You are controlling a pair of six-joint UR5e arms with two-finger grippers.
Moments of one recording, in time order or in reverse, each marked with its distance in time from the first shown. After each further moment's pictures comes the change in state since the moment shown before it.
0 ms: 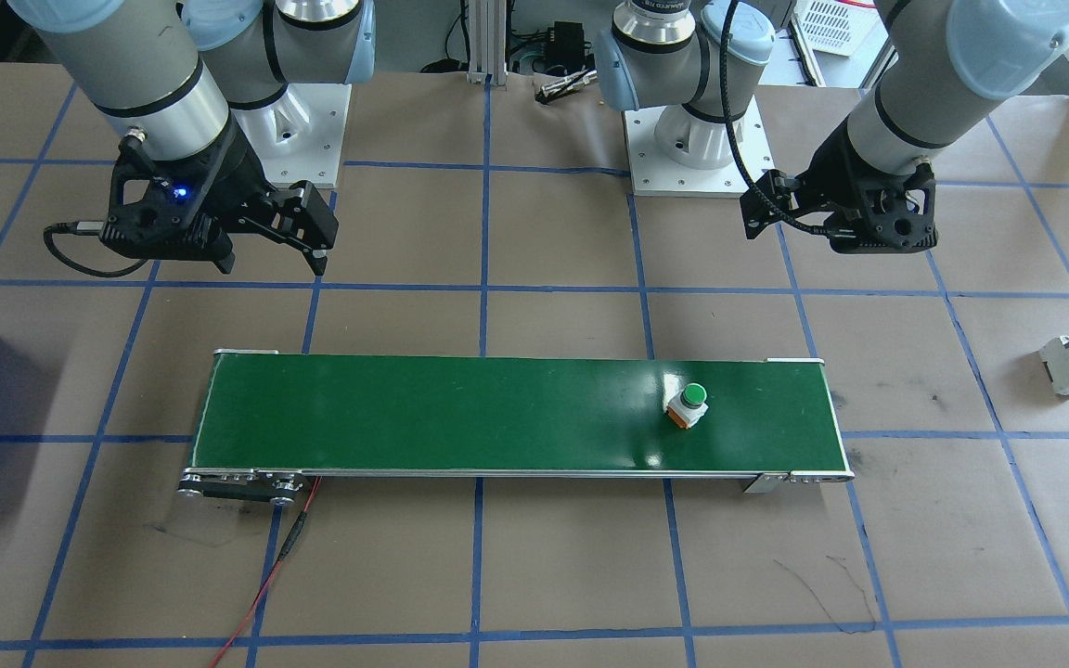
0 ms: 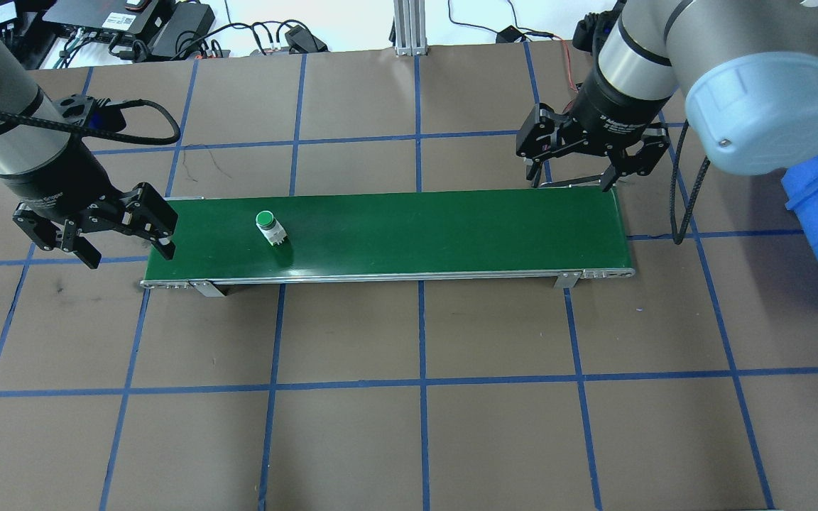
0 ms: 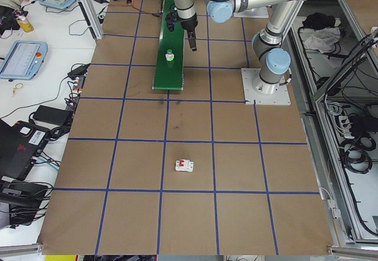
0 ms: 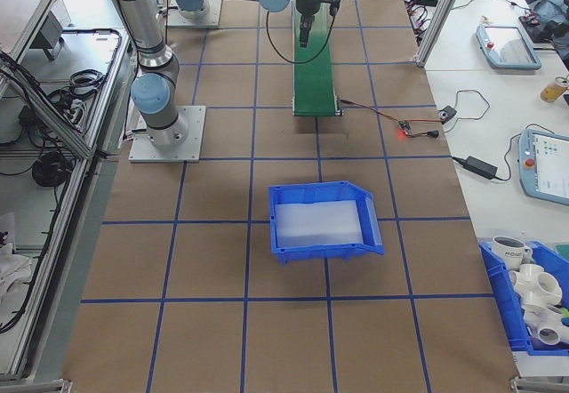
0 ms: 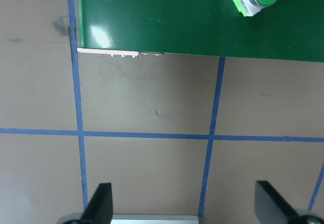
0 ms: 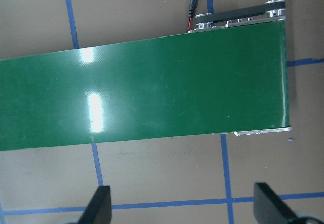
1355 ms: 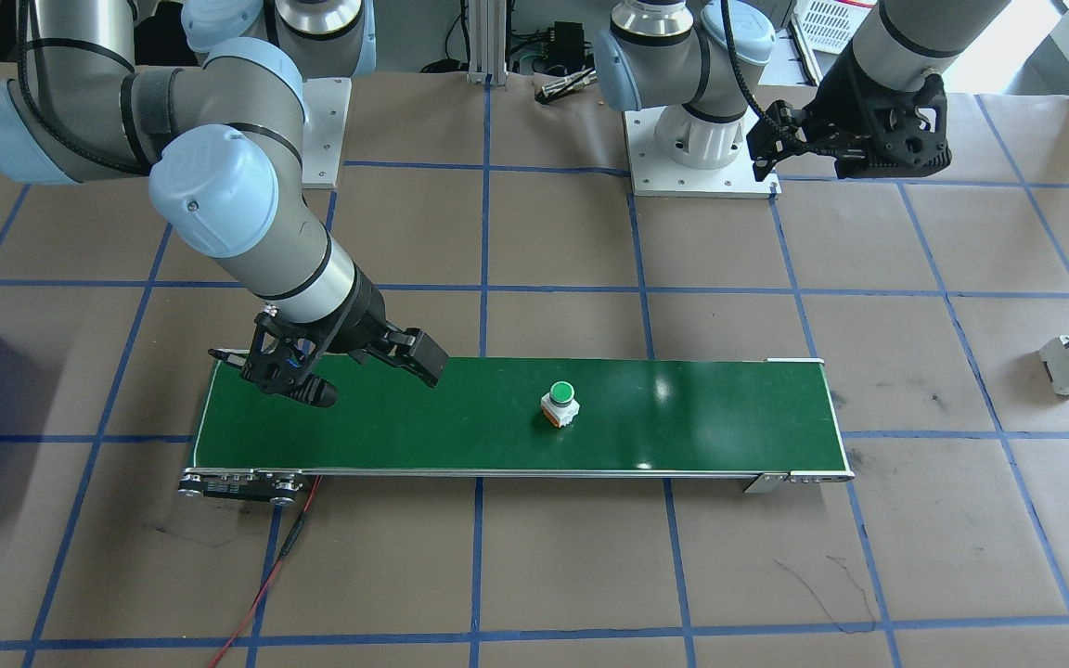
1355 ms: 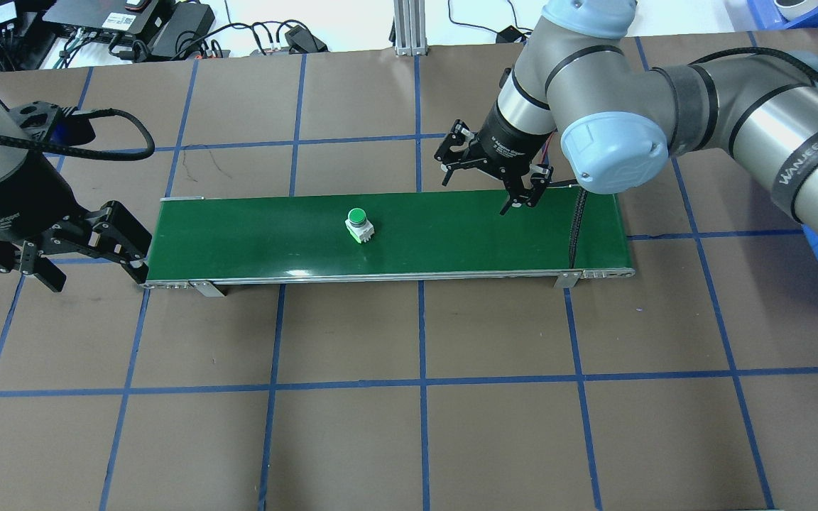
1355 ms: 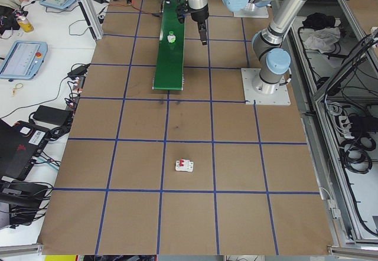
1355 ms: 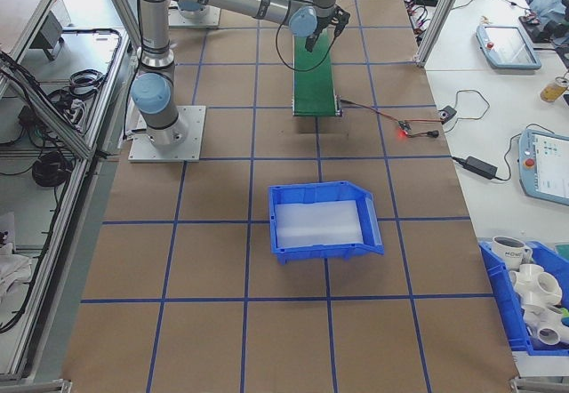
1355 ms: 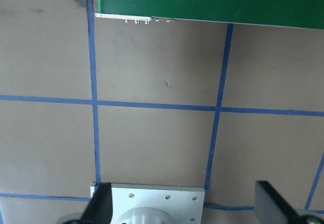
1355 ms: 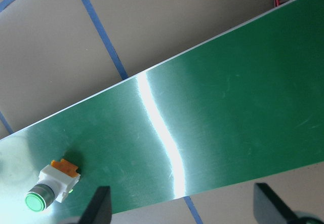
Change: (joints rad) left arm 0.009 0.107 0.004 -0.108 0.040 -0.002; right arm 0.103 0.226 0.020 -0.248 0.160 0.392
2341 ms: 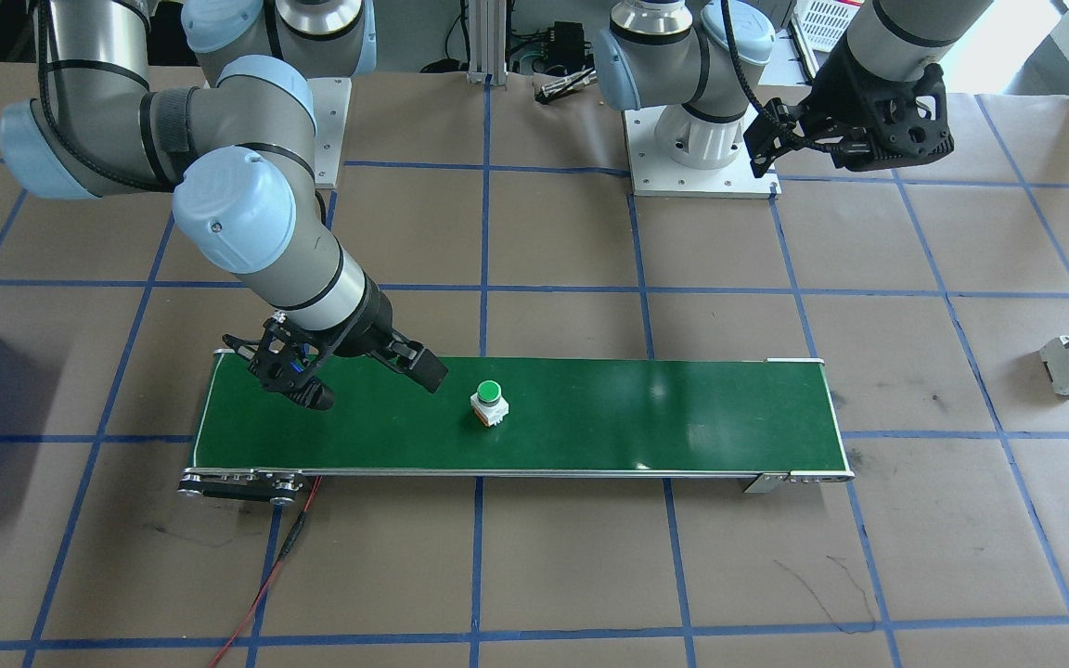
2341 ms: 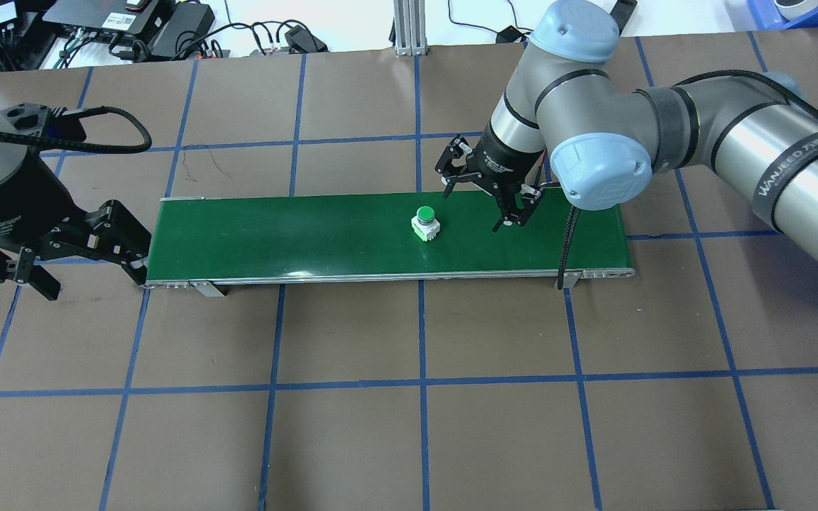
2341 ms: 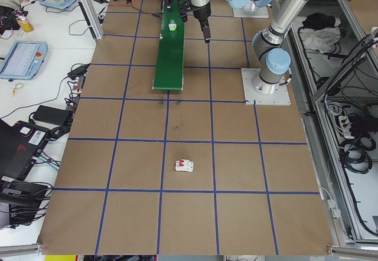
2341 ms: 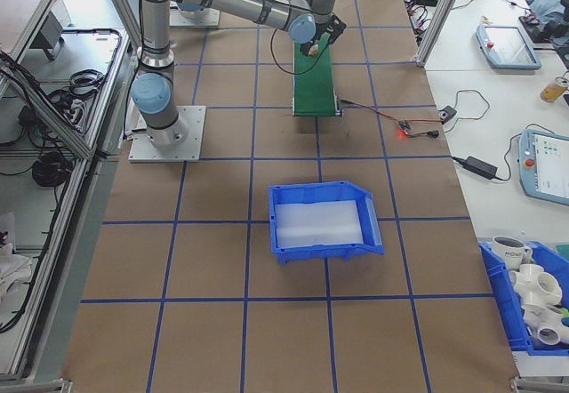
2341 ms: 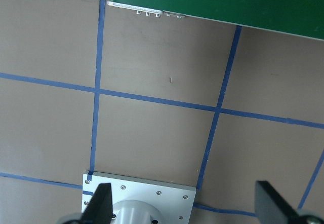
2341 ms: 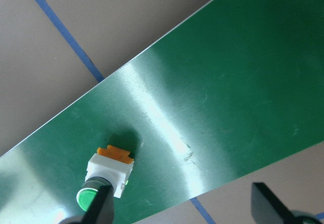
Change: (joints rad) left arm -0.013 0.022 0.000 -0.014 0.010 -0.117; right arm 0.011 0.021 0.038 -0.036 -0.009 0.172
